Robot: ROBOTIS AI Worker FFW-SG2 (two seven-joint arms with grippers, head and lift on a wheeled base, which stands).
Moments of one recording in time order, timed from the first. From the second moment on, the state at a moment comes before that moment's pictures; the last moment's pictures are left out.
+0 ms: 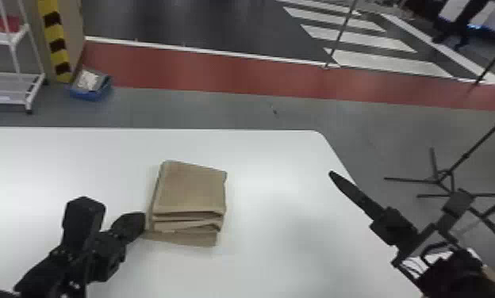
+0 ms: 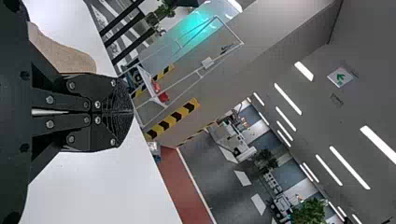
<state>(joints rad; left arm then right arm) 0.08 0.18 -0.34 -1.64 0.07 0.39 -0.22 0.20 -0.11 -0.67 -1.90 -0.62 0.75 0.82</state>
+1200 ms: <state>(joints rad) 0.20 0.17 -0.20 -1.86 0.07 -0.07 0.11 0.36 -0.08 -0.16 -2.09 -0.20 0.27 0.33</state>
